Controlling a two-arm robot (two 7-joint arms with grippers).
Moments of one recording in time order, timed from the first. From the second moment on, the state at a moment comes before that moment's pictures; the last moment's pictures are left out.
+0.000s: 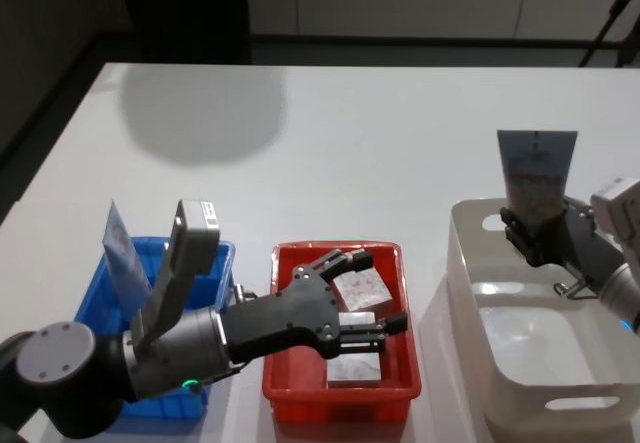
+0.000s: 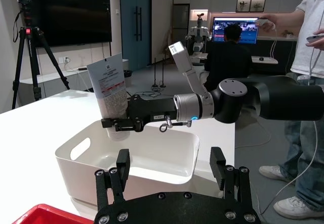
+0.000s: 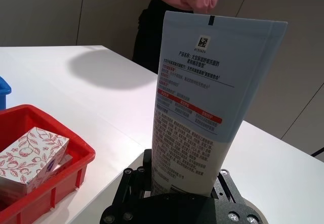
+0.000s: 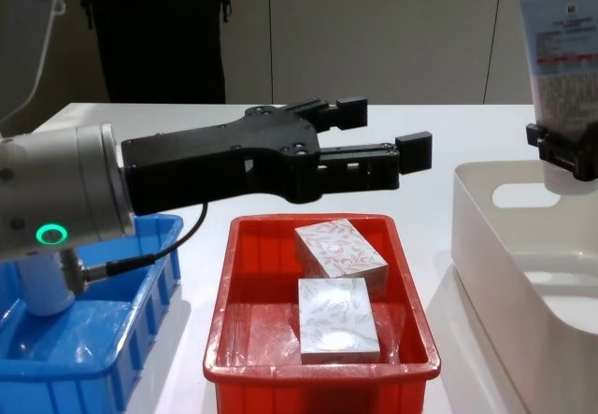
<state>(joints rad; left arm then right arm) -0.32 0.51 0.54 -1.44 -0.62 -0.10 -0.83 0.33 0.35 -0.24 -1.17 0.10 -0.19 0.35</state>
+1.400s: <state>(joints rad) -0.32 0.51 0.54 -1.44 -0.62 -0.10 -0.83 0.45 0.27 -0.23 -0.97 0.05 -0.12 0.31</state>
